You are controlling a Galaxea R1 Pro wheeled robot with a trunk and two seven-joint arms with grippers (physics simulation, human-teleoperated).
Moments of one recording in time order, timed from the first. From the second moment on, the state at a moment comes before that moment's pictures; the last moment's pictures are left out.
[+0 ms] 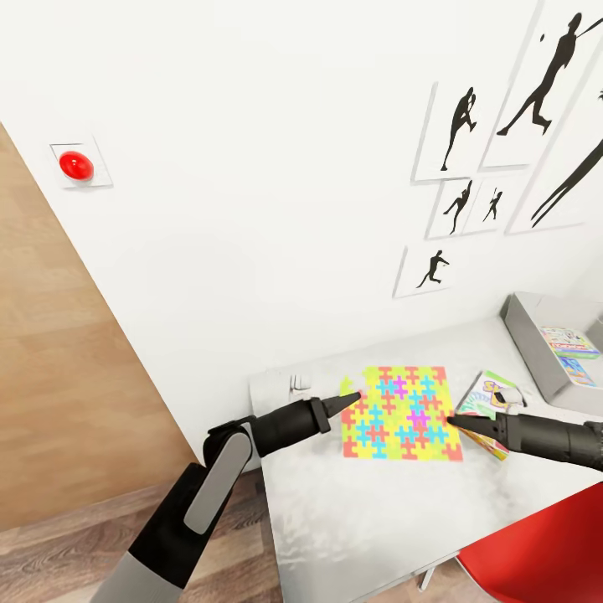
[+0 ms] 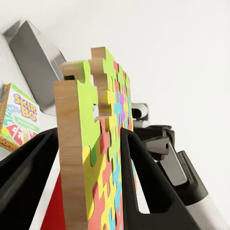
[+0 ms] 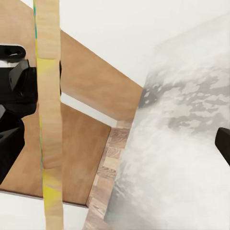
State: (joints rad) left arm -0.52 -0.11 -0.39 -1.34 0.85 0.62 -0.59; right arm -0.40 -0.50 -0.27 -1.45 -0.31 1.04 1.37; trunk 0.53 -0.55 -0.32
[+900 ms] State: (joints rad) left arm -0.52 -0.13 -0.39 -1.33 0.86 0.60 -0.54; right arm -0.40 -0.49 -0.23 -1.45 -0.31 1.04 1.37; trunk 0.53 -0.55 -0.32
